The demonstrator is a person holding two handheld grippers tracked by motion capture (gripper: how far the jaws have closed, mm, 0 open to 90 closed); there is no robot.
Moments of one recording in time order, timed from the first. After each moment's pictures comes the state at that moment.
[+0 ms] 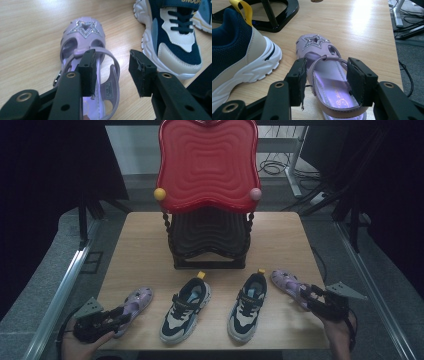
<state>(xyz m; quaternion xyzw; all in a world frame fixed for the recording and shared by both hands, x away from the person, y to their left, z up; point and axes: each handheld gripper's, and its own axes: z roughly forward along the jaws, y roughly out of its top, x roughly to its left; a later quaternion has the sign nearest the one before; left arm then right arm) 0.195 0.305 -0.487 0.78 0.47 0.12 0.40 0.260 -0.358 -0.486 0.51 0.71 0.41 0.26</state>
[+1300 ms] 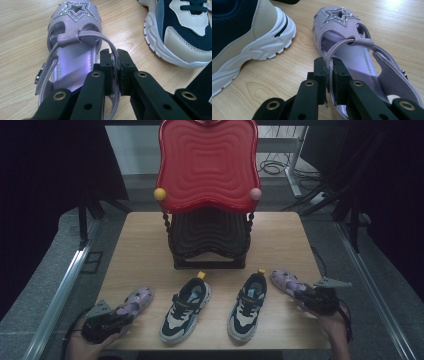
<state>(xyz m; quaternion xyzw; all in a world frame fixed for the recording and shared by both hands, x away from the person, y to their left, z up) 0.201 0.295 -0.504 0.80 0.46 0.10 0.37 0.290 -0.356 -0.506 0.47 0.78 0.38 0.15</state>
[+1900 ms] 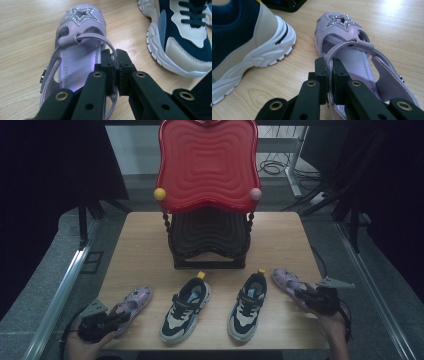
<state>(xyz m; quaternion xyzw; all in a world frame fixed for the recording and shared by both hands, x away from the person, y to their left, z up) 0.200 0.304 -0.500 0.77 0.48 0.11 0.40 0.289 -0.358 -0.505 0.48 0.76 0.41 0.15</state>
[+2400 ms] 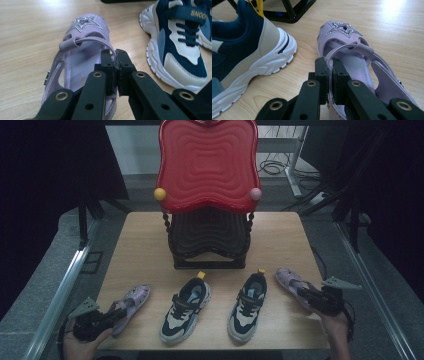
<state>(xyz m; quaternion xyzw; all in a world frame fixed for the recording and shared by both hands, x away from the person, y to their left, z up) 0.199 0.316 -0.499 0.73 0.50 0.11 0.44 0.285 -0.365 -0.499 0.50 0.73 0.44 0.15</state>
